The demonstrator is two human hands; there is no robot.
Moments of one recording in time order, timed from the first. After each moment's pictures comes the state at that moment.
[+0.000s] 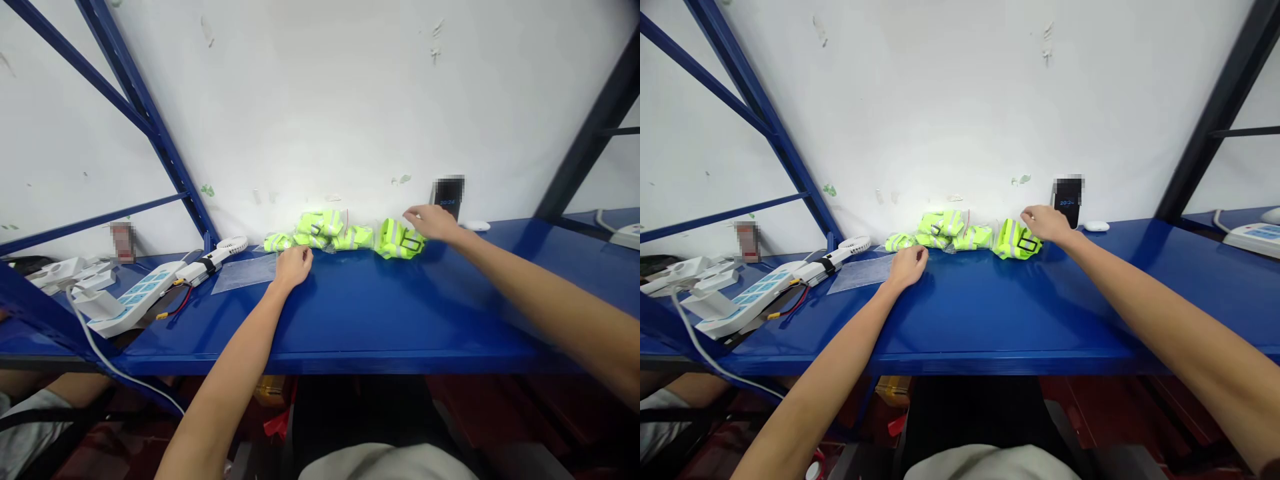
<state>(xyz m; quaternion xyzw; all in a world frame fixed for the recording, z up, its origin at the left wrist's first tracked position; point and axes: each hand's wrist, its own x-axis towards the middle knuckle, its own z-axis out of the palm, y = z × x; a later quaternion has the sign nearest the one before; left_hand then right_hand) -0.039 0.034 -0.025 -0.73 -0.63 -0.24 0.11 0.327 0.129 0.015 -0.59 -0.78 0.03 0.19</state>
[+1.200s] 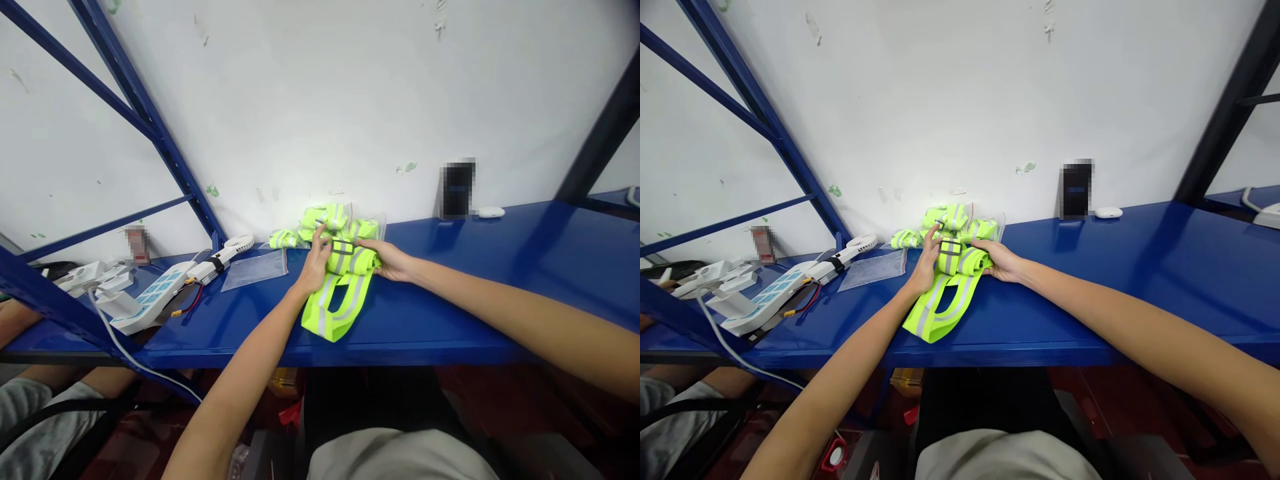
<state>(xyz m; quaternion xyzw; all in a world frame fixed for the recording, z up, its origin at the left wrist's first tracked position) -0.005 0.016 -0.038 -0.74 -0.39 -0.48 -0.24 0.202 0.041 -0.029 -0.30 -0.44 0.75 0.40</state>
